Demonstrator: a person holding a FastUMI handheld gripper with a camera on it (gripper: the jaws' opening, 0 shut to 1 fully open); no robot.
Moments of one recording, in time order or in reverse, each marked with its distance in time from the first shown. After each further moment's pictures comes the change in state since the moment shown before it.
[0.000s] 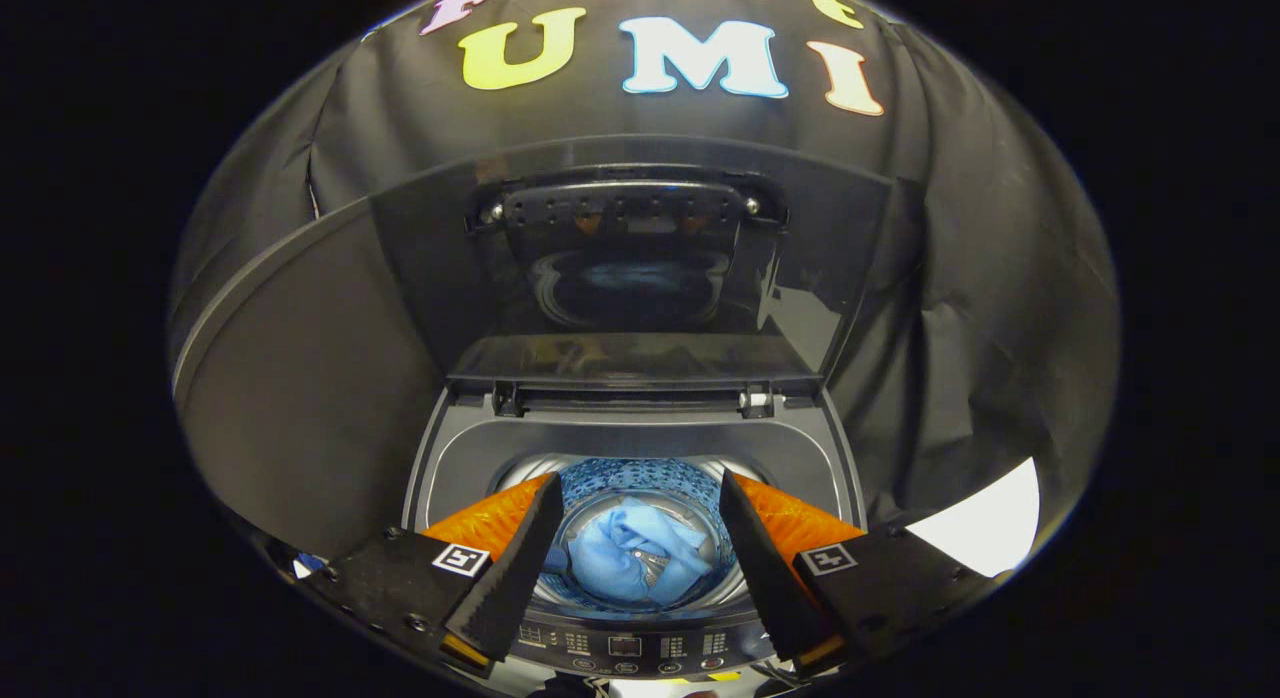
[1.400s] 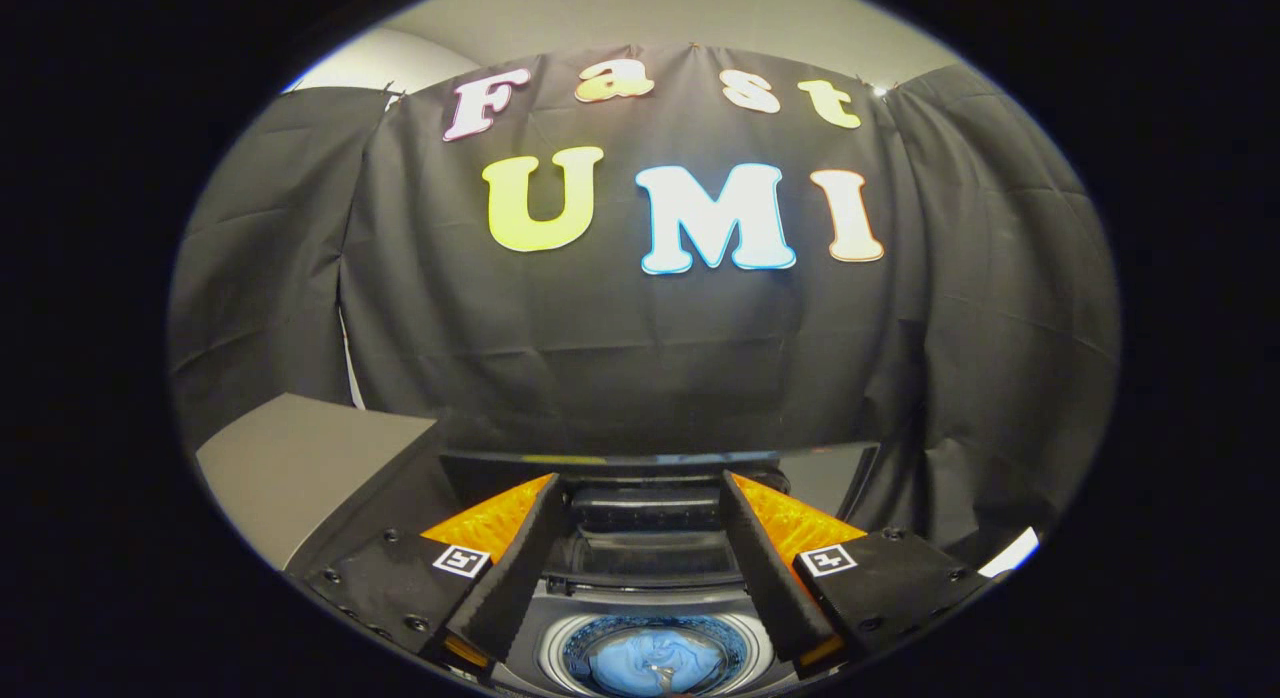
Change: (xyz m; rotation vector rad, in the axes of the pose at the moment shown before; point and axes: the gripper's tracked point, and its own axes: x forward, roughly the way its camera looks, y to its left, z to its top) arm -0.054 0.023 0.179 0.009 -0.487 0.038
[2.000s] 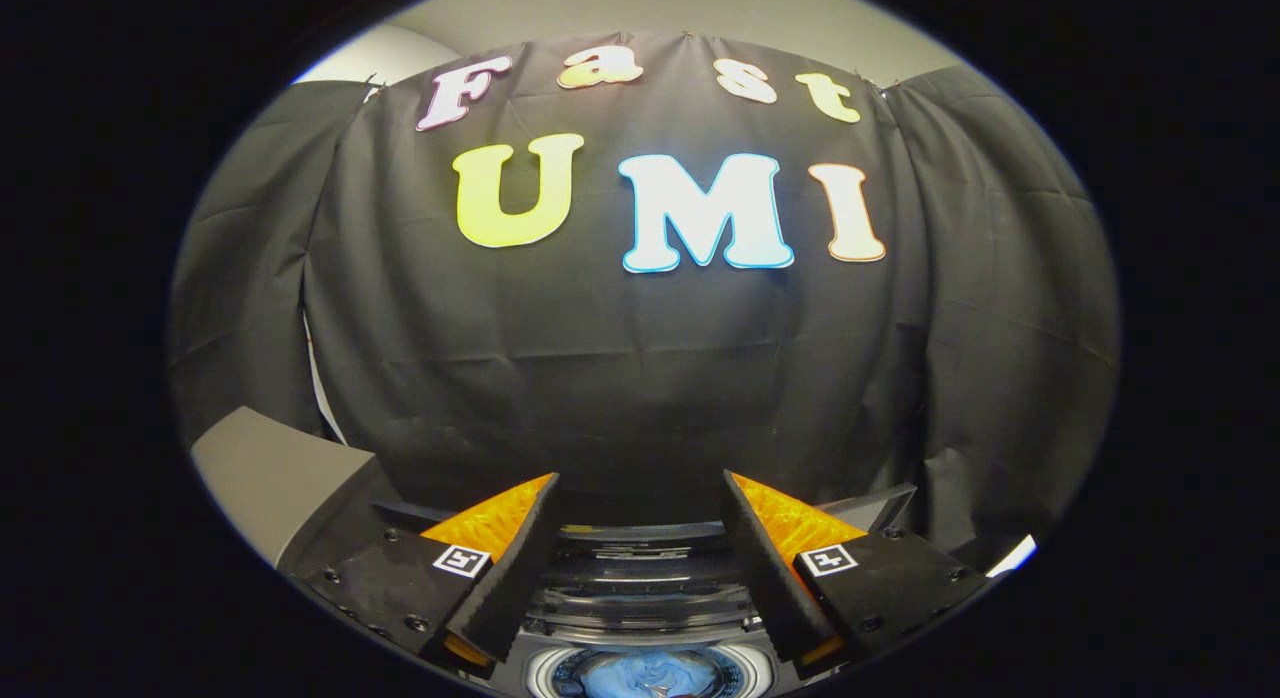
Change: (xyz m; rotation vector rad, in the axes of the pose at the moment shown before) arm 0.076 -0.010 0.009 -0.014 0.016 -0.065
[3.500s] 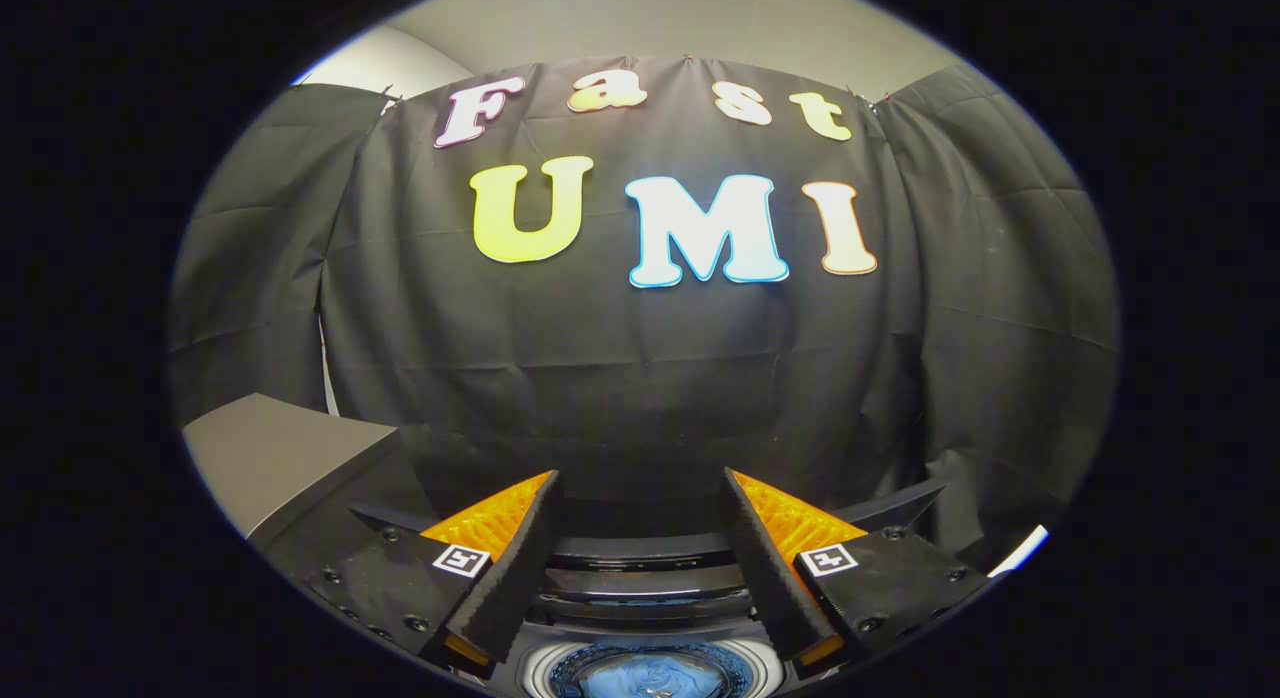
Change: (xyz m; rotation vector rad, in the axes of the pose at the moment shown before) arm -0.044 0.007 -0.028 0.007 -0.096 0.016
